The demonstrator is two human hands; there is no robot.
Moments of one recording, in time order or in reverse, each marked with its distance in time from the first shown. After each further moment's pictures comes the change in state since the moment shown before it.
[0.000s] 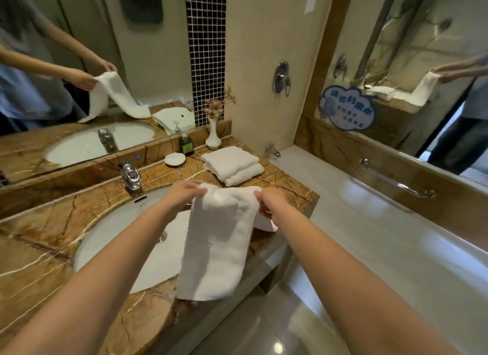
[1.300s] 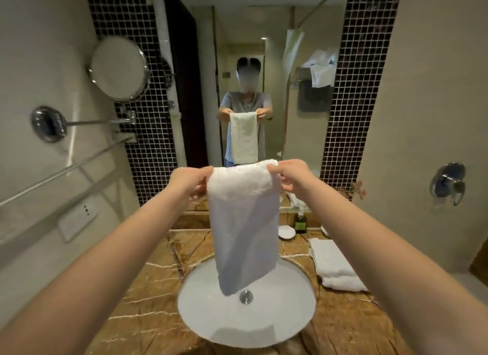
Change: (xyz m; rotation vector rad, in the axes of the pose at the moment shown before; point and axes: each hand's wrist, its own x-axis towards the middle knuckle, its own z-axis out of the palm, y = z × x) left_hand -0.142 0.188 -0.123 -0.438 0.936 0.082; right_hand -0.067 -0.266 0.077 0.036 -0.741 -0.560
